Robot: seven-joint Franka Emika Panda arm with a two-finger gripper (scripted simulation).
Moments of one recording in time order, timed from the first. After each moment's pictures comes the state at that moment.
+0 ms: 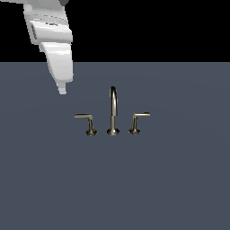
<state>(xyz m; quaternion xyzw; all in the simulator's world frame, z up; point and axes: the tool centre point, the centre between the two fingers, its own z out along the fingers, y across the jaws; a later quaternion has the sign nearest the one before) -0.068 0.155 0.215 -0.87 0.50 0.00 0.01</state>
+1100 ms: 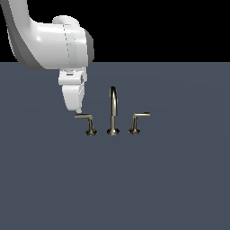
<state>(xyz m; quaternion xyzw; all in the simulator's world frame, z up) 0.029 0.145 0.111 -0.75 0.66 0.00 0.00</state>
